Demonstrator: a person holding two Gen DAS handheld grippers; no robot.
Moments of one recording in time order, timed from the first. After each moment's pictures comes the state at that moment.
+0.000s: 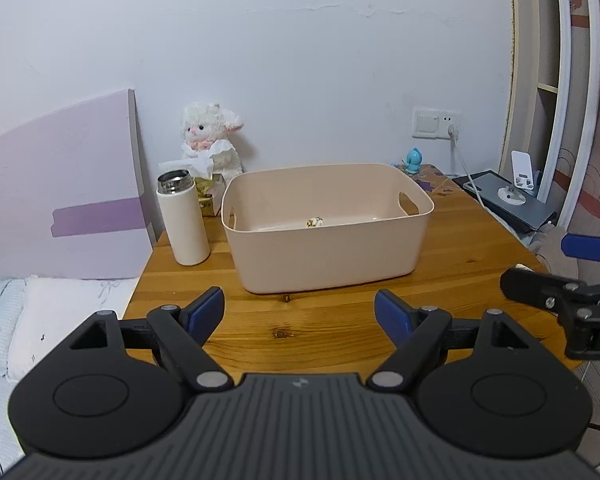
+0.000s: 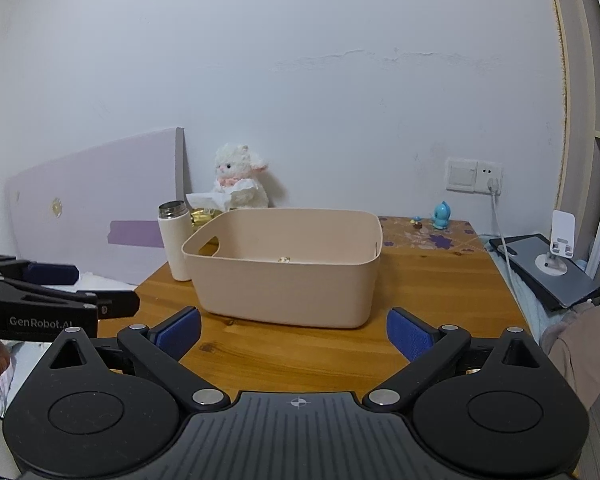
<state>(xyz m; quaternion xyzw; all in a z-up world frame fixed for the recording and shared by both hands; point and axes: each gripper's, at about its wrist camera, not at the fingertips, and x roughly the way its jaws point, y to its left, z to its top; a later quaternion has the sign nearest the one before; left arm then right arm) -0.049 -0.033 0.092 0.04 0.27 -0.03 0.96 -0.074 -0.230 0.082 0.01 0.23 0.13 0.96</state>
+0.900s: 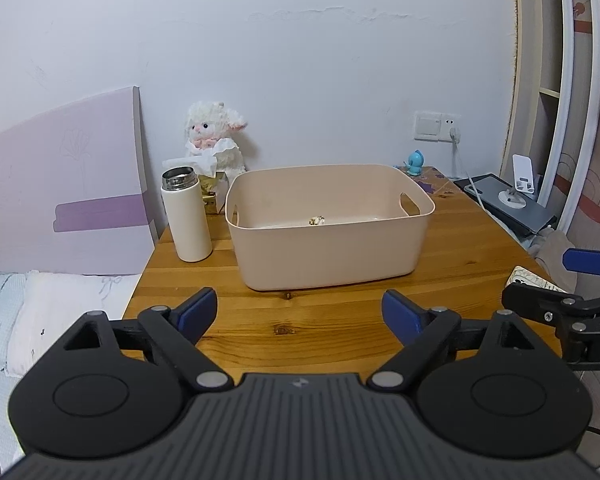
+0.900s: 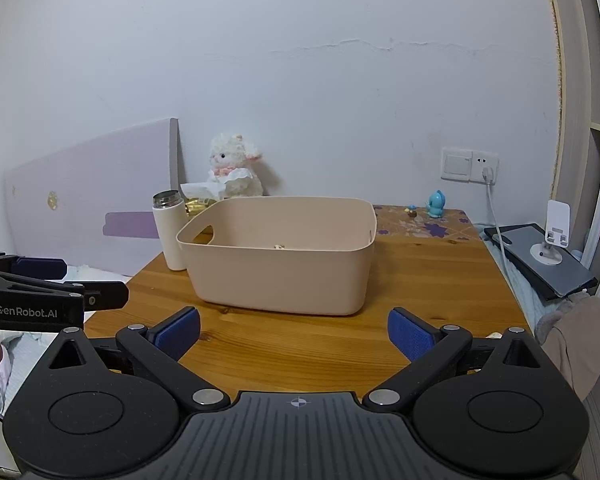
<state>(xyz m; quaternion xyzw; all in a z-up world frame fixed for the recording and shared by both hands) -0.054 -0.029 0.091 0.03 0.27 -0.02 0.96 -0.075 -0.235 0.078 0.01 0.25 0.12 0.96</state>
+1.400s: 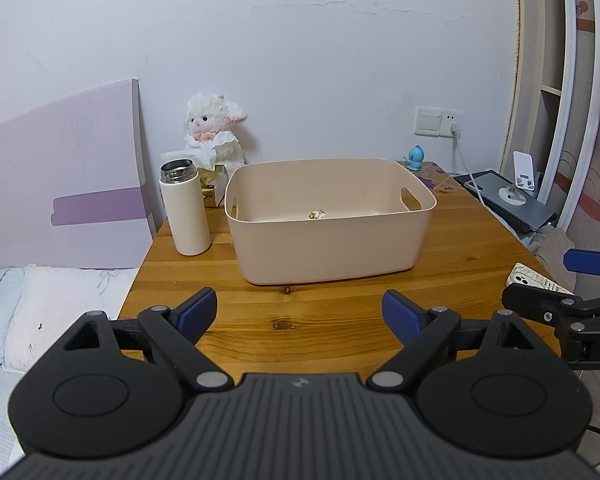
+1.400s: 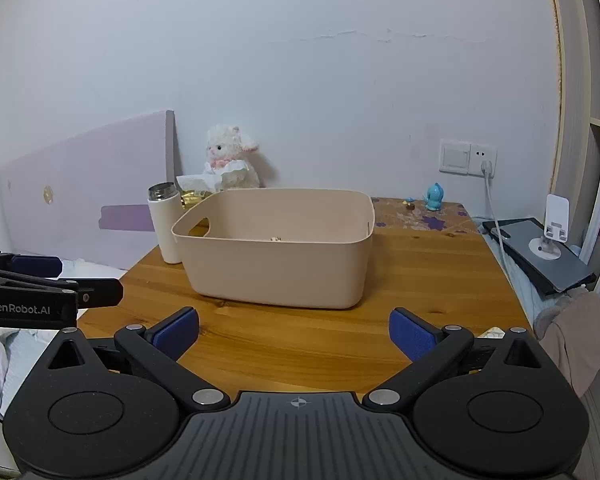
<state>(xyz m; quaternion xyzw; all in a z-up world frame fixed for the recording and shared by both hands) -0.050 -0.028 0.088 0.02 0.28 -0.02 0.96 -0.069 -0.237 0.074 0.01 0.26 0.12 0.96</state>
